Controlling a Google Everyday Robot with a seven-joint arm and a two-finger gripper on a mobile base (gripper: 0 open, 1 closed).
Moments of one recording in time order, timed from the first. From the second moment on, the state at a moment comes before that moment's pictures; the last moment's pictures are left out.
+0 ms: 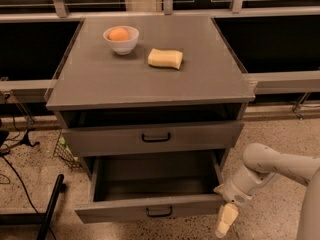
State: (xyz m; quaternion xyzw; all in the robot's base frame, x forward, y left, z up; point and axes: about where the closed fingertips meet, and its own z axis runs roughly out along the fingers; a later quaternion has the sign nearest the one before) arm 0.428 -0.208 0.447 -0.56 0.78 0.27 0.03
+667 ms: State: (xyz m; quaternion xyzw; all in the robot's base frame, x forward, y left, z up) arm 0.411 -0.216 0.448 -0.53 0.79 0.29 0.00
